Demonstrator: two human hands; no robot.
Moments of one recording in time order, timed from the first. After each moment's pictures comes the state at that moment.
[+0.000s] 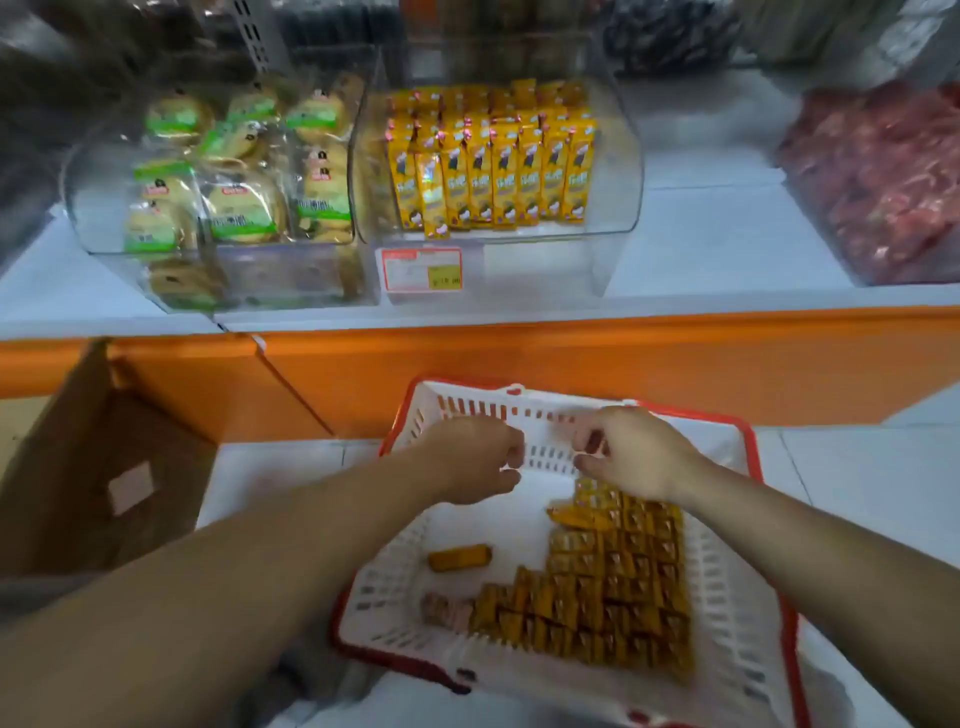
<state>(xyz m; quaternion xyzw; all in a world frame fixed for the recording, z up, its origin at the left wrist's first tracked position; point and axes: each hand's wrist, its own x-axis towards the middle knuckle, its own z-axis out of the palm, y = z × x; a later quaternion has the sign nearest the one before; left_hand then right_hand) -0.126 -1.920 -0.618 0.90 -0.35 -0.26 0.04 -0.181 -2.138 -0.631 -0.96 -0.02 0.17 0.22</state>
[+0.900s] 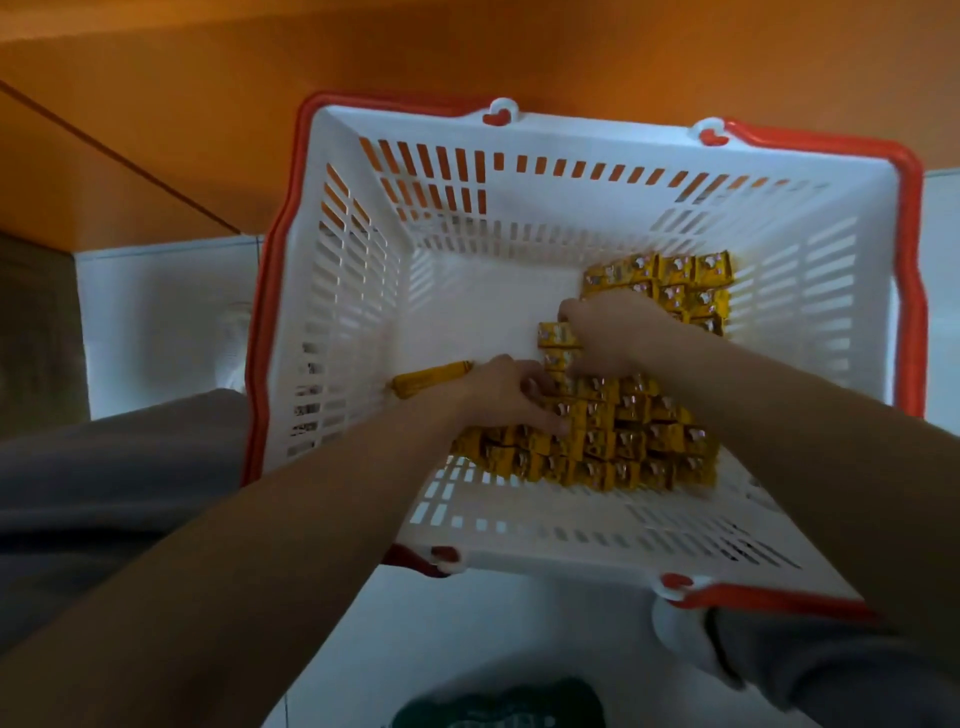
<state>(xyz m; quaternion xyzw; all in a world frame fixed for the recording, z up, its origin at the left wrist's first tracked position) -0.194 -1.940 -0.856 0.76 -0.16 -0.58 0.25 -0.194 -2.119 -0.823 -0.92 -0.08 0.38 -0.02</state>
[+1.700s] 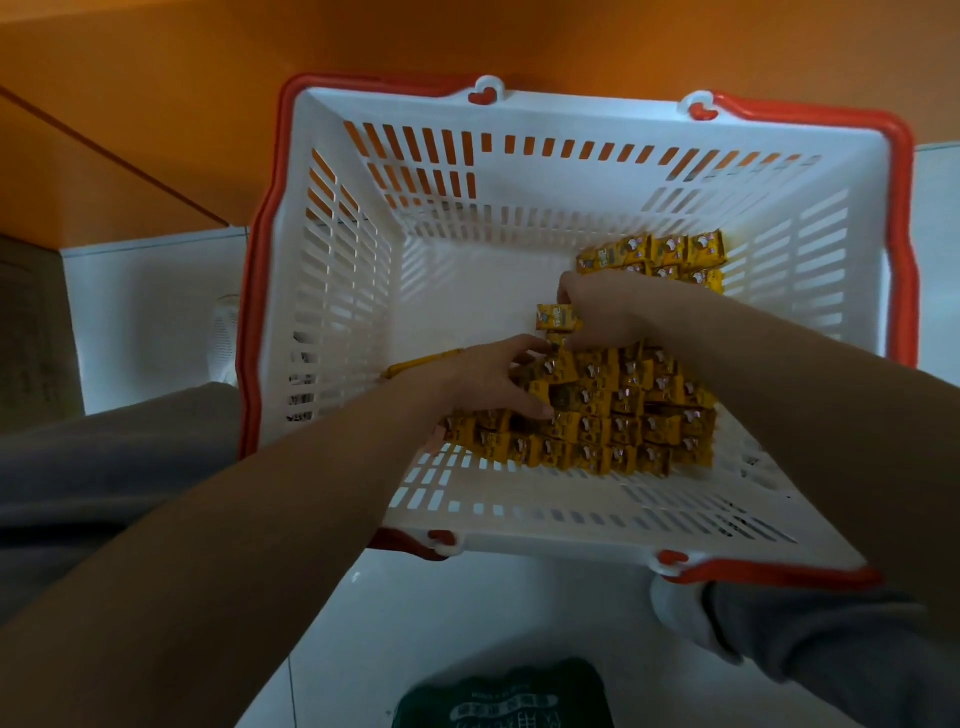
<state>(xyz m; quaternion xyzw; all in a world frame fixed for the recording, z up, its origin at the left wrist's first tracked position) -0.190 -1.930 -0.856 0.72 -0.15 -0.60 0.31 -0.186 -2.129 -0.818 -0.89 -0.04 0.44 0.08</state>
